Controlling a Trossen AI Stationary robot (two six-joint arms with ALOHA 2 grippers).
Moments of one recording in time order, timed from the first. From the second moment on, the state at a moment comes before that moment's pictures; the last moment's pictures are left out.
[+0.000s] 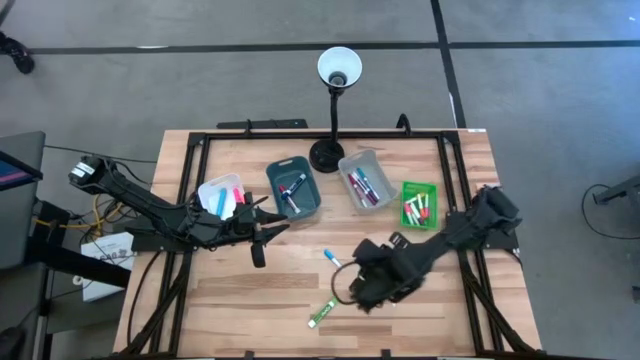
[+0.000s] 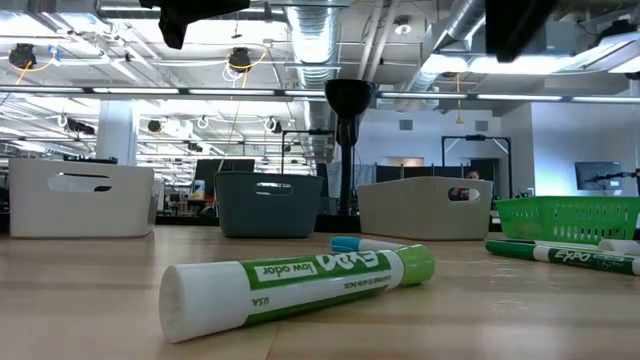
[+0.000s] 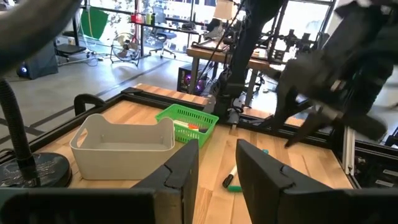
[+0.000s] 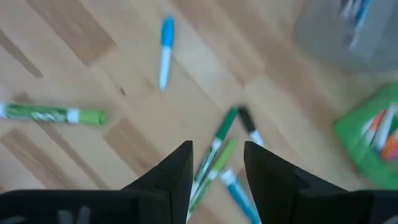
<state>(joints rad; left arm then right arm) -0.46 1.08 0.56 0.44 -0.68 -0.16 0.56 1.89 1.73 -1.41 0.34 1.21</state>
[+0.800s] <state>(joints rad) -0.46 1.08 0.56 0.51 -0.68 -0.16 0.69 1.70 1.44 -1.39 0.32 1.41</state>
